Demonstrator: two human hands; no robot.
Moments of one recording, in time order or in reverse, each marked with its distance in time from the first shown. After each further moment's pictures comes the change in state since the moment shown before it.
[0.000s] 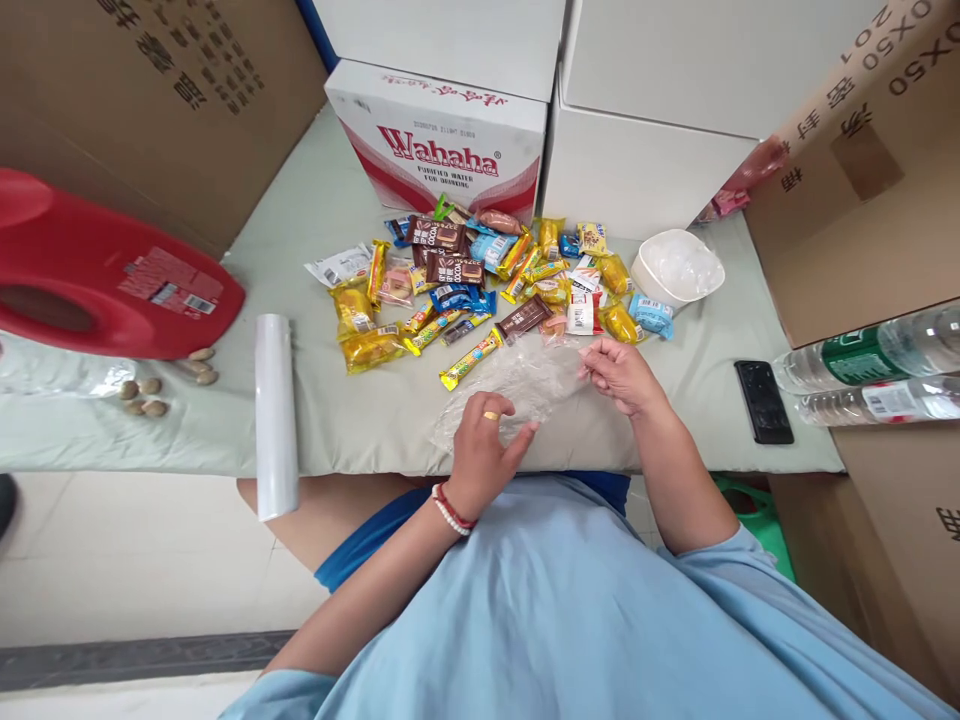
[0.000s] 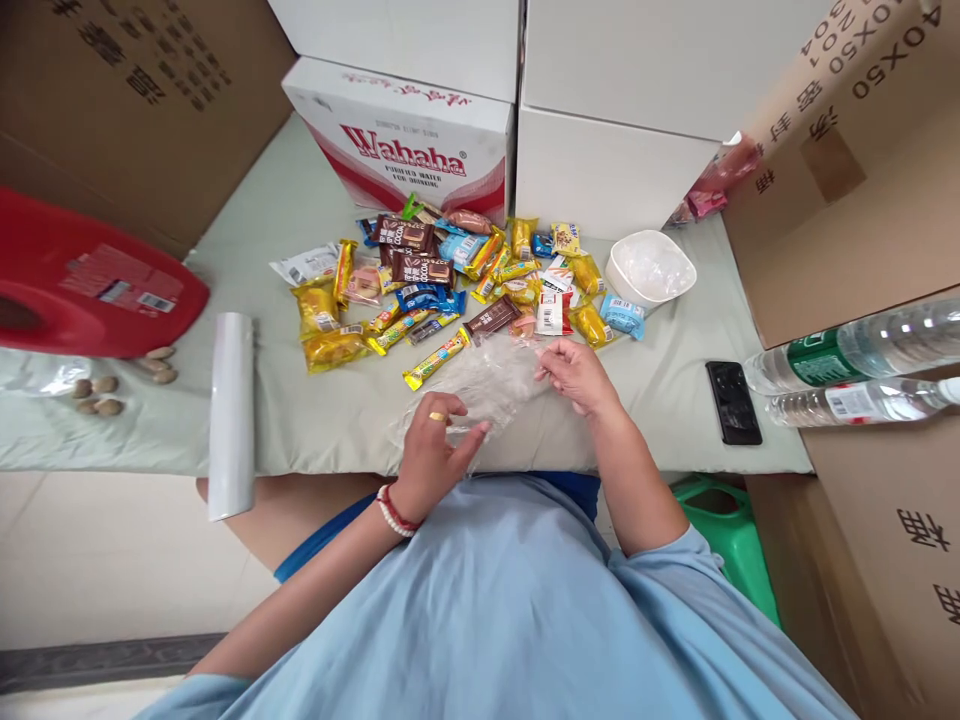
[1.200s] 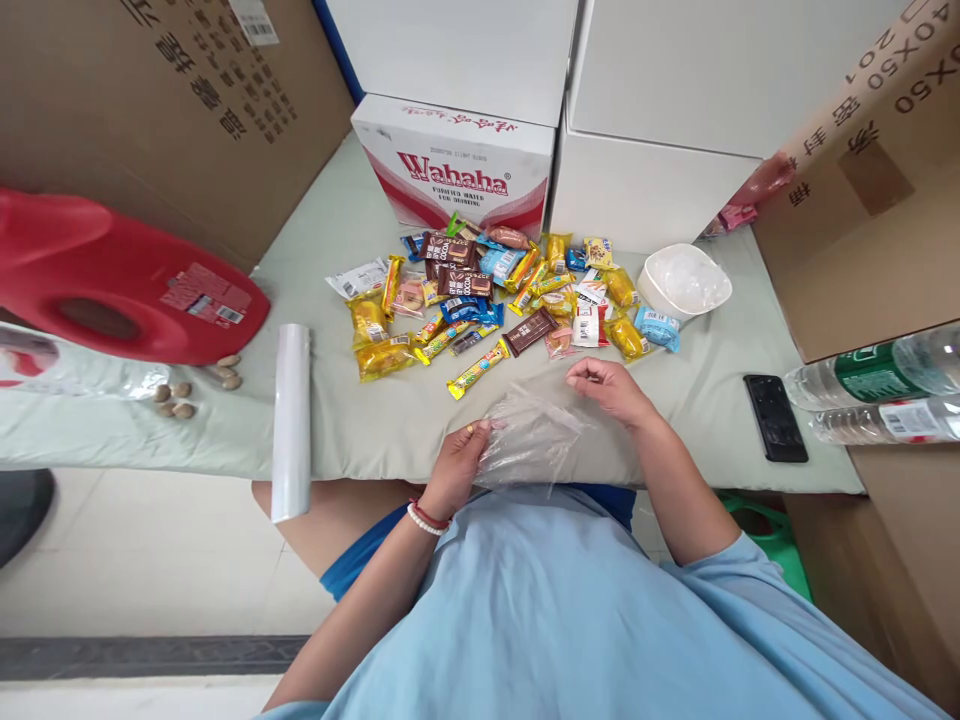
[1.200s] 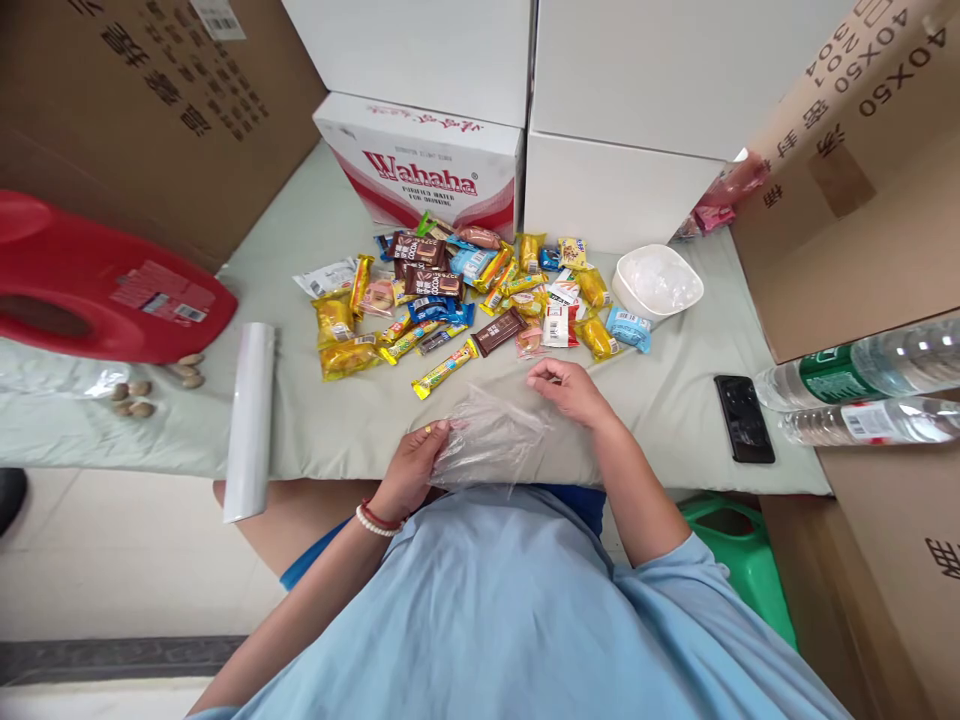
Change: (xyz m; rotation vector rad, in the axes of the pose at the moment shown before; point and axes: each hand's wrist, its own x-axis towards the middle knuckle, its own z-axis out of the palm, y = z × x) left_hand -0.020 -0.049 -0.004 -0.771 -0.179 -0.842; right_hand 0.016 0.022 -0.002 -0.220 -0.150 -0.248
